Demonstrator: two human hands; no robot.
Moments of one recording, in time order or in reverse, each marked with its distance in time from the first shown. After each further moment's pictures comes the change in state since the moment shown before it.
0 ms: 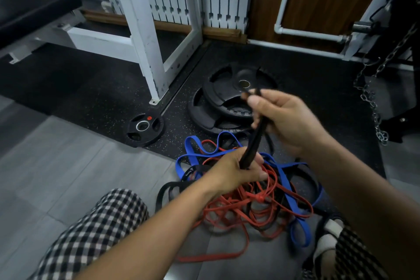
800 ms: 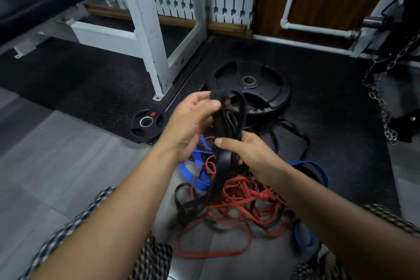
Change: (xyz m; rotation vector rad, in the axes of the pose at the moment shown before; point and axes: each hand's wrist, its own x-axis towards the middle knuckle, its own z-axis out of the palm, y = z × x) left_hand -0.011 0.059 -0.066 -0.462 0.420 0.159; right_hand 0.000 0.070 0.046 -0.023 -0.116 0.291
